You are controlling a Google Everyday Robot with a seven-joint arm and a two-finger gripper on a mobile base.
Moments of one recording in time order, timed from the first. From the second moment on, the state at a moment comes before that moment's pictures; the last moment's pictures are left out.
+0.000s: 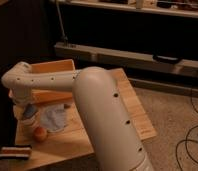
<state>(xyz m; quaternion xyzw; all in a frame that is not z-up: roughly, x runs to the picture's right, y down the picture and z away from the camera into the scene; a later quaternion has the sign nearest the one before) -0.393 0.095 0.777 -0.35 -0.07 0.23 0.91</state>
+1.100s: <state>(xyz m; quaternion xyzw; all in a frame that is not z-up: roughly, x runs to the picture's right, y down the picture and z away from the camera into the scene) -0.396 0.054 0.732 -0.34 -0.11 0.22 0.91</state>
